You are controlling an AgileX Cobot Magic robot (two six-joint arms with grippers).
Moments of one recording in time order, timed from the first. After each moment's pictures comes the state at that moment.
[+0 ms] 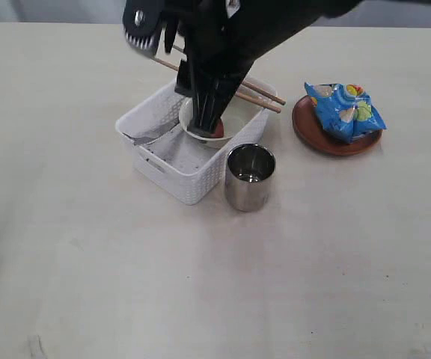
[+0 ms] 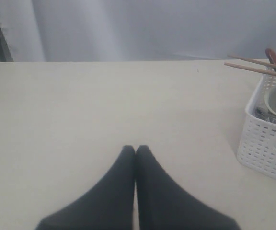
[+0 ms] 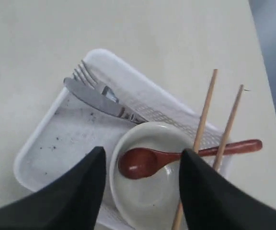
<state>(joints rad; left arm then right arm) -0.12 0.00 0.00 0.07 0.33 -0.11 0.81 1.63 -1.27 -0.09 0.60 -0.67</state>
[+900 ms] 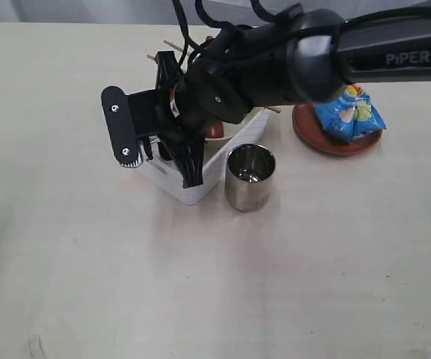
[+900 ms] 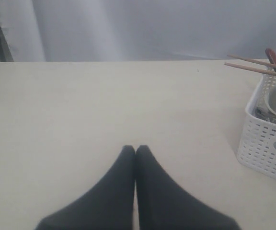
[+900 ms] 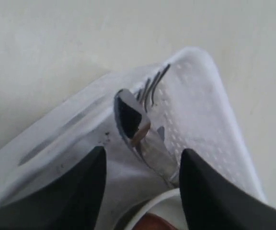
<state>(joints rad) -0.12 0.00 0.00 0.07 0.33 -0.11 0.85 1.95 -1.27 -0.23 0.35 -0.91</state>
